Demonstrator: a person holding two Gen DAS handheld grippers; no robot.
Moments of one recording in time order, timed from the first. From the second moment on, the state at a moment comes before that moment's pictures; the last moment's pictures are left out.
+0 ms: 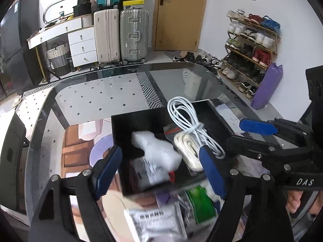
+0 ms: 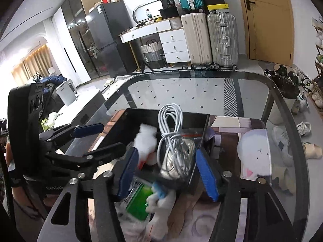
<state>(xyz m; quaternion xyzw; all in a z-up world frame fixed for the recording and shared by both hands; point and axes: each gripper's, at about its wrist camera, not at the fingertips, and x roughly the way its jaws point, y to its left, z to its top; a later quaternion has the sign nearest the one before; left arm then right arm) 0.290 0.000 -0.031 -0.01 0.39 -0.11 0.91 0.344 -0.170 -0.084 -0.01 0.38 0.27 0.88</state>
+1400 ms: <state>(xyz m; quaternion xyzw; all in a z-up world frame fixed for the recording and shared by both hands) 0.183 -0.039 -0.079 0.11 0.48 -0.22 0.84 0.303 -0.148 -0.167 -0.10 0.50 0.27 0.82</state>
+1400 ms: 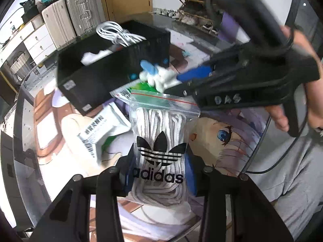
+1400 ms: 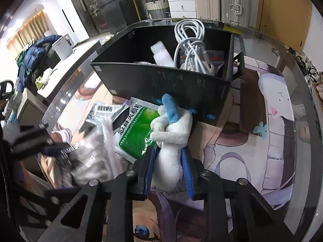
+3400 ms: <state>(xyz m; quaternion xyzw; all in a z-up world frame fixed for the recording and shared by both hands) 0.196 0.001 -0.009 0.04 0.39 -0.14 0.91 0.256 -0.159 -0.070 -0.10 0.38 0.30 0.87</state>
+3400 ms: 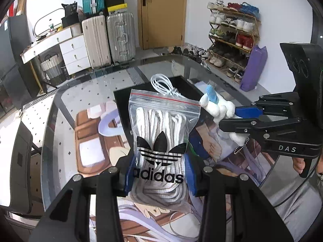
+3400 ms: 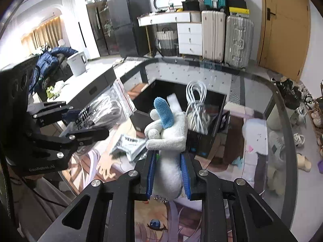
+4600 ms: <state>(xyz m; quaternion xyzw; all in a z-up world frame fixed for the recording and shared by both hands) 0.307 0.007 -0.039 -0.04 0.34 -0.07 0.94 0.363 -0.132 -0.067 -0.07 0.29 0.23 0.93</state>
